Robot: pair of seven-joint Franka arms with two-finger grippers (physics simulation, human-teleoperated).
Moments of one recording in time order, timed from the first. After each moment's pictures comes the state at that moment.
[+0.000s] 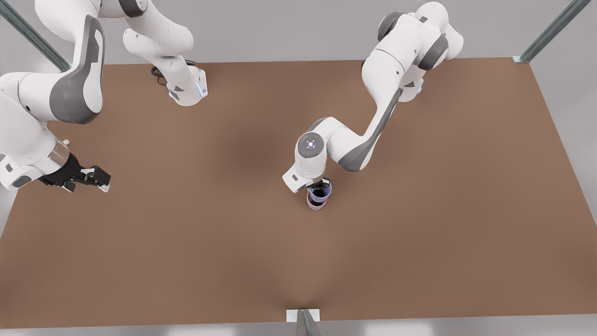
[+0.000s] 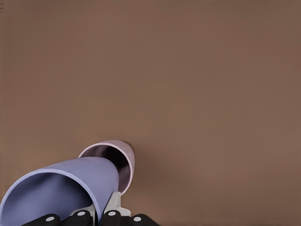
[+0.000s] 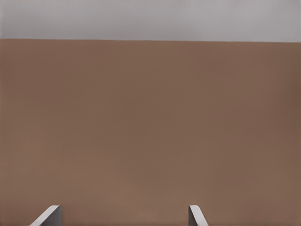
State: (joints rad) left arm -0.66 0.72 -0.08 -1.24 0.10 1.94 -0.59; right arm 0.03 0.19 -0.07 -1.42 -0.02 1.72 -0.04
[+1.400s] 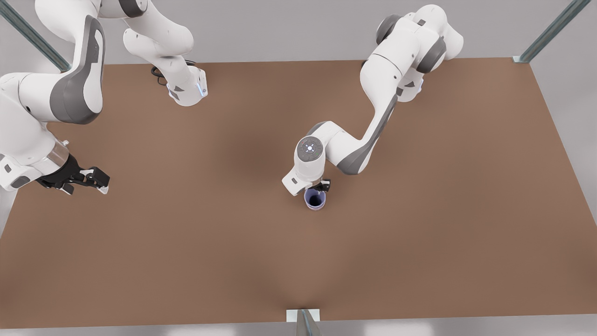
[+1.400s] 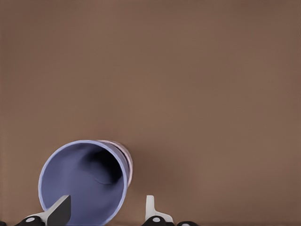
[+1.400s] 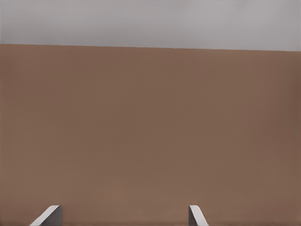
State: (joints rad) left arm -0.66 0.75 -0.08 -1.23 0.09 1.96 -0.61; right arm 0.03 0.19 -0.07 -1.42 -0.01 1.74 -0.05
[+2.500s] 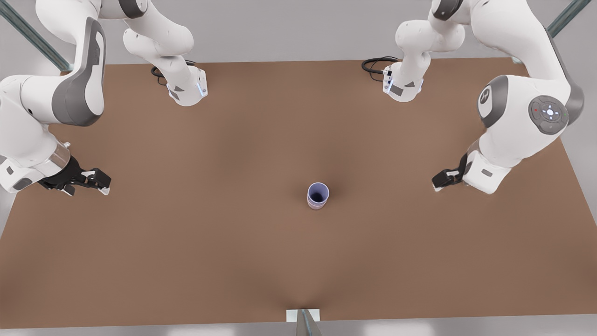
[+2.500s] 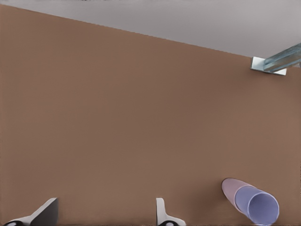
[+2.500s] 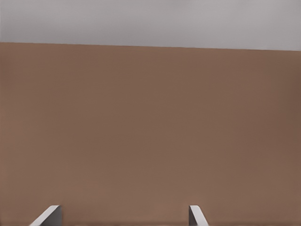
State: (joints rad) left arm -0.07 0.29 -0.11 -1.29 -0.01 1.62 -0.33; right arm 0.03 0.20 -0.07 -1.42 -0.02 1.75 -0.05
